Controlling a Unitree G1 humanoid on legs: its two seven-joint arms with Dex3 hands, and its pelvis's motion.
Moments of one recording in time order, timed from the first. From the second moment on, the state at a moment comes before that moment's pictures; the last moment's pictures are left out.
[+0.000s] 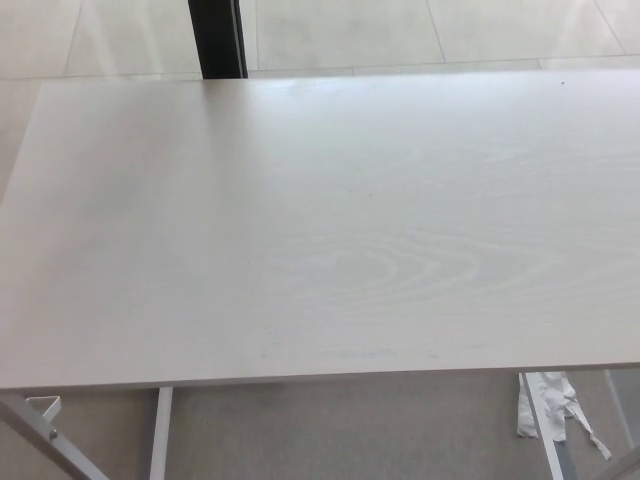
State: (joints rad) left_arm 0.11 0.81 0.26 1.32 0.02 -0.06 -0.20; right_arm 0.14 -0.50 -0.92 0.99 -0.22 0.15 -0.03
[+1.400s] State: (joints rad) left_arm 0.13 0.84 0.23 1.31 0.03 -0.08 -0.20; right_arm 0.26 -0.61 -0.36 1.18 -0.12 -0.33 -0.01
